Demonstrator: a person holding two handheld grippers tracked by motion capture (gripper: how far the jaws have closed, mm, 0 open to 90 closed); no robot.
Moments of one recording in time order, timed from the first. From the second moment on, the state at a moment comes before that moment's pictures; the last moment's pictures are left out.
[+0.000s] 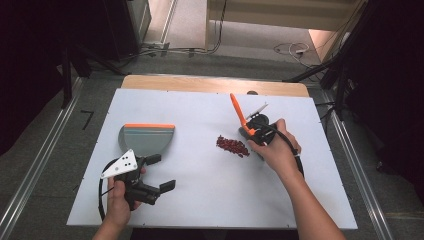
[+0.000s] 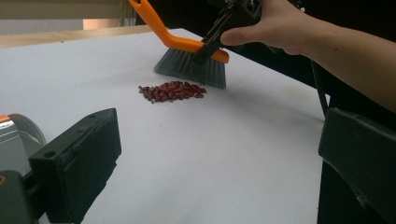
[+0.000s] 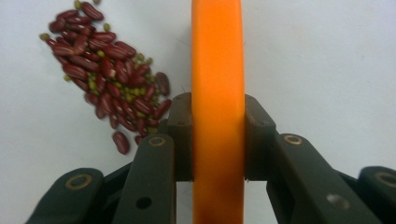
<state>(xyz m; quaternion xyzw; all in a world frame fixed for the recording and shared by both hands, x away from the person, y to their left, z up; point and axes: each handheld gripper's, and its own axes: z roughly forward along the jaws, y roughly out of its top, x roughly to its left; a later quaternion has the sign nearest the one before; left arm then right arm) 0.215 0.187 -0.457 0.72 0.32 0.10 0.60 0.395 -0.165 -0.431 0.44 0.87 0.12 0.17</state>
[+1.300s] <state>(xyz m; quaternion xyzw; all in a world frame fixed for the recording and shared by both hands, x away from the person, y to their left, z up) 0.216 0.188 -0.458 0.73 0.32 0.11 0.60 0.348 -0.237 -0.409 0.44 0.85 0.27 0.12</state>
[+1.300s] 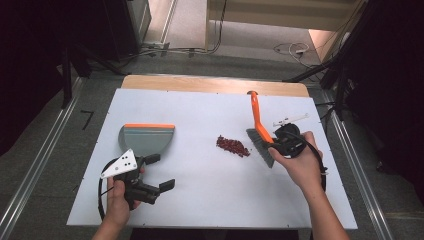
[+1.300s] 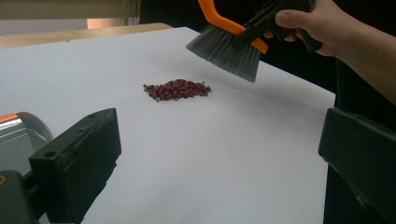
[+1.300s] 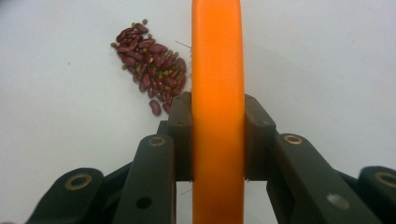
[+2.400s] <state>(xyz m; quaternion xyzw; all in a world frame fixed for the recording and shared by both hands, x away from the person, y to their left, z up) 0.217 0.197 -0.459 0.72 0.33 0.13 0.60 0.298 -0.326 -0.434 0.44 0.81 0.39 0.04</state>
